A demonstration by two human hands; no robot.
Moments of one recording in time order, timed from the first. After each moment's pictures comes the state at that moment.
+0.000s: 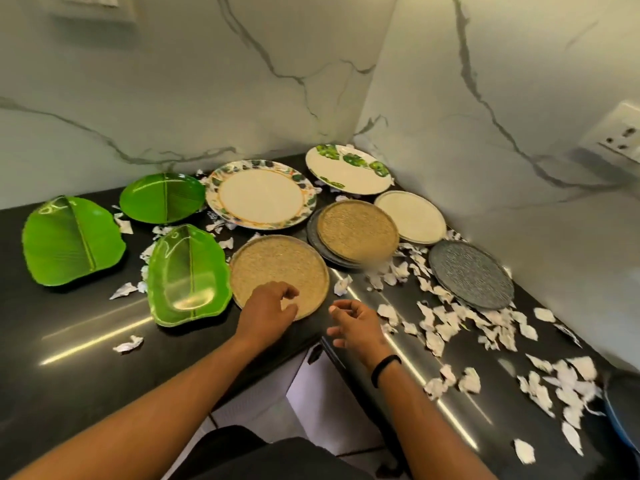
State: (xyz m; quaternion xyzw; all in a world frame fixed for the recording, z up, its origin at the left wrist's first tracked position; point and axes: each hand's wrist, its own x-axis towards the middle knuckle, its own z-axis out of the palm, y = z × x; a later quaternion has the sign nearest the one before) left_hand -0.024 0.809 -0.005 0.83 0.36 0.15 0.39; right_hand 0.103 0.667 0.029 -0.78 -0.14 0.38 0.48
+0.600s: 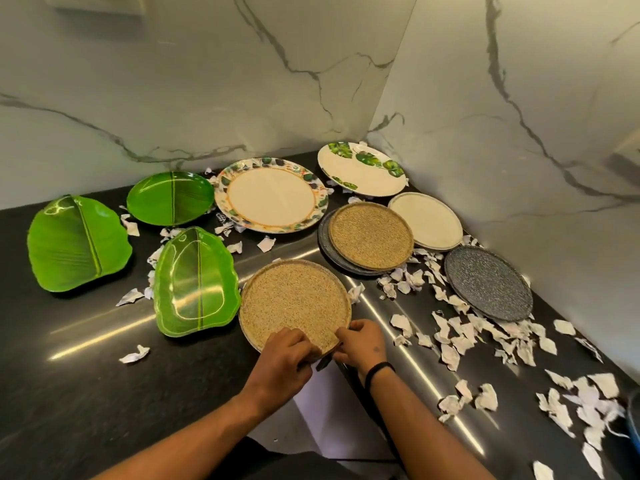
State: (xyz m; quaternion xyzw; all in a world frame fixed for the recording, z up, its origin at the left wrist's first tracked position) left_hand -0.050 0.771 -0.059 0.91 0.18 0.24 0.29; right_hand 0.102 0.691 -0.008 -0.82 -0.03 0.34 0.45
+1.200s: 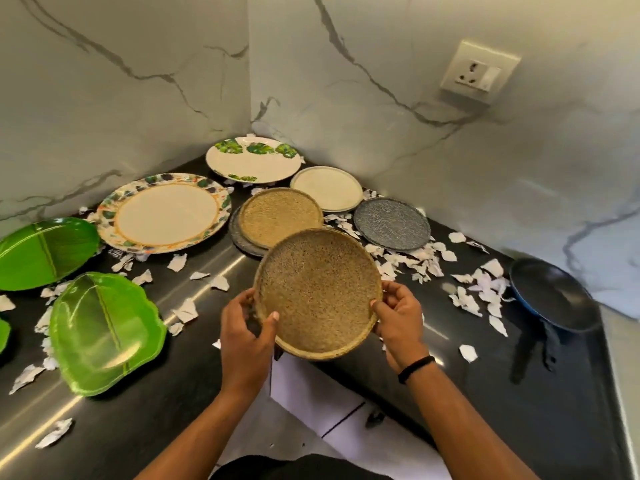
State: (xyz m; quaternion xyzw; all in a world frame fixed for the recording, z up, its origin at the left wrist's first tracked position) left_hand -0.021 0.736 0.011 0.74 0.32 0.31 0.50; right_hand 0.115 0.558 0.061 -0.72 0.01 0.12 0.69
